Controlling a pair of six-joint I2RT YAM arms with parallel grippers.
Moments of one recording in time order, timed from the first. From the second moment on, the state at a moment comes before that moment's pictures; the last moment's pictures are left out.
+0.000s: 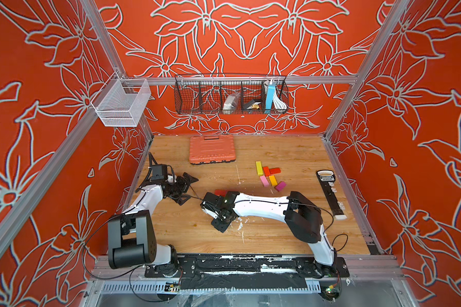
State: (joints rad) left arm 0.23 1.40 0.79 -0.49 0.69 -0.83; right arm 1.21 2.11 1.59 -0.86 -0.05 0.17
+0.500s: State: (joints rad) left arm 0.23 1.40 0.76 -0.47 0.71 -0.84; right arm 1.21 2.08 1.53 -0.84 -0.01 0.16
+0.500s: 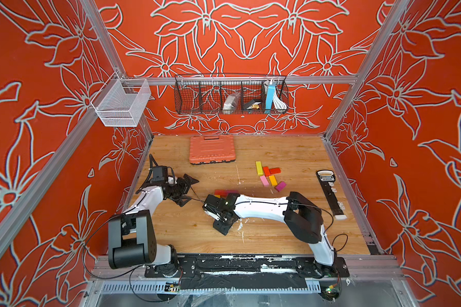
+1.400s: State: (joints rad) left arm 0.17 1.27 0.64 -0.45 0.74 -0.88; right arm 1.14 1.85 1.35 -0.74 -0.02 0.38
